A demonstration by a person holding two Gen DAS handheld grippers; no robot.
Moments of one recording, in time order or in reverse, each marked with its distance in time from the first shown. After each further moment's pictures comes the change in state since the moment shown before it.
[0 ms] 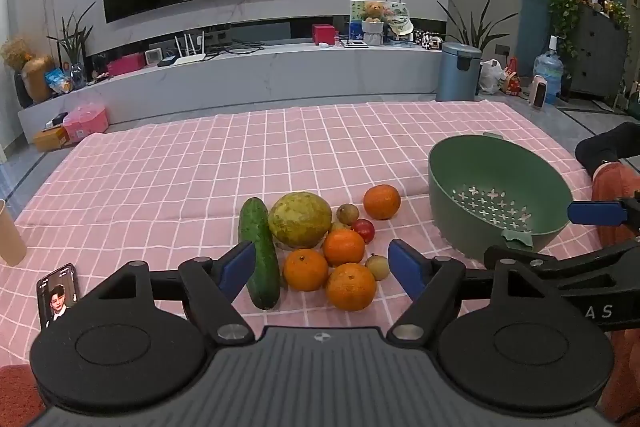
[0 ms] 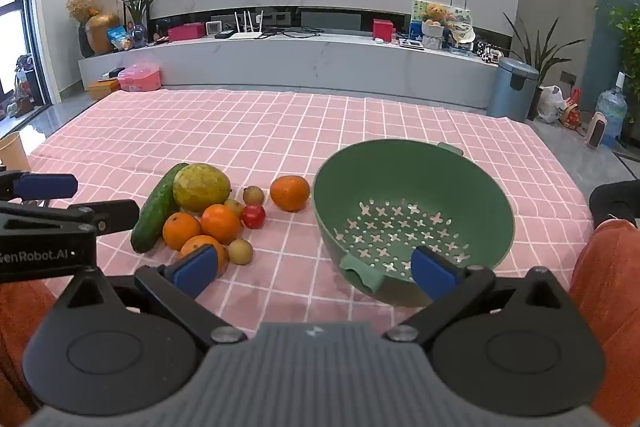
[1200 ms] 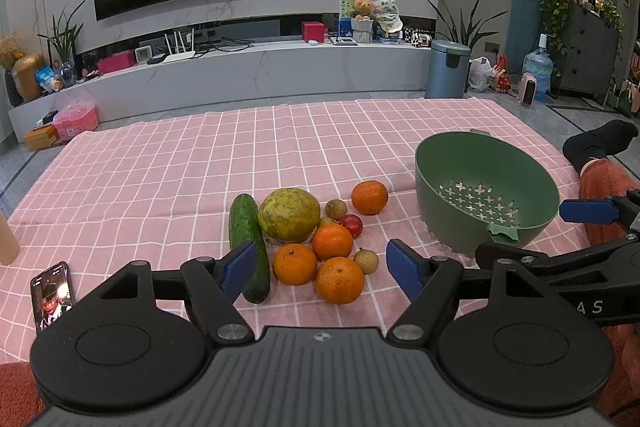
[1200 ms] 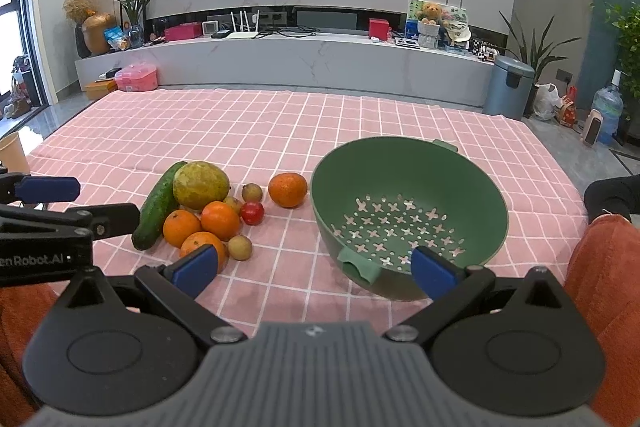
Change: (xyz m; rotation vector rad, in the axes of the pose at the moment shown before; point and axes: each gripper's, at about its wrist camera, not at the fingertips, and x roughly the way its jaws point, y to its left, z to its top) left arm -0.004 -0.003 -0.001 -0.012 0.007 -0.028; right arm -0.006 0.000 -0.002 0.008 0.002 -0.014
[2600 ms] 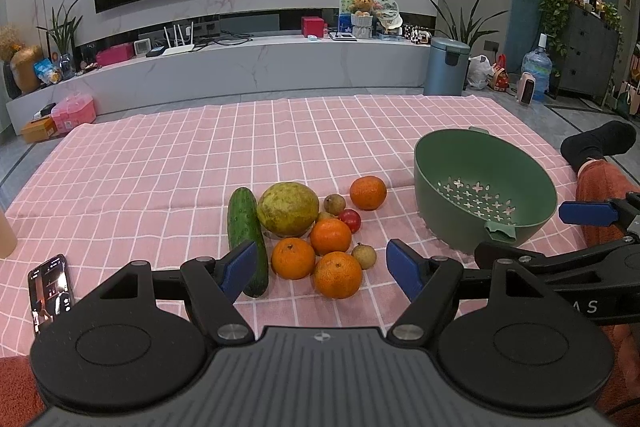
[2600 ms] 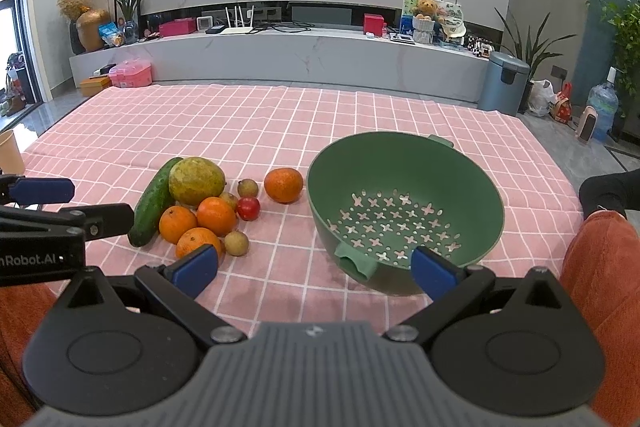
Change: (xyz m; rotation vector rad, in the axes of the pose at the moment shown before) left arm -0.002 -0.004 -0.003 -0.006 0.006 -0.004; right arm 0.000 0.001 -0.001 0.004 0.011 -0.016
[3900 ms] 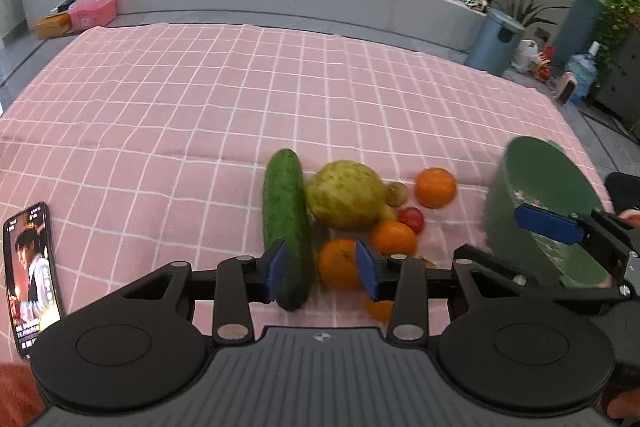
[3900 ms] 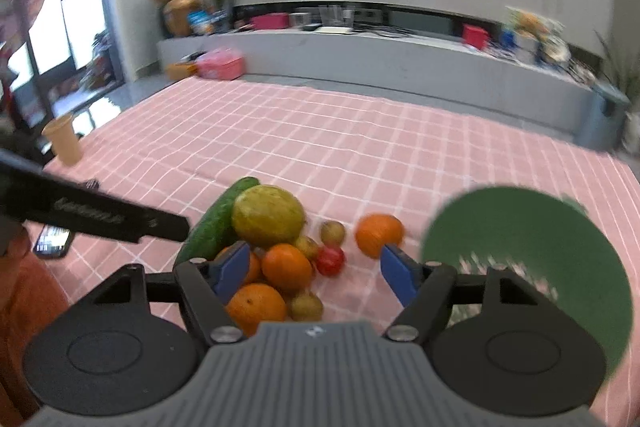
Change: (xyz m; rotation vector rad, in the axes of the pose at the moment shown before) left arm 0.063 0.053 0.030 -0.235 0.250 0.004; right arm 0.089 0.034 0.042 -0.162 -0.002 0.287
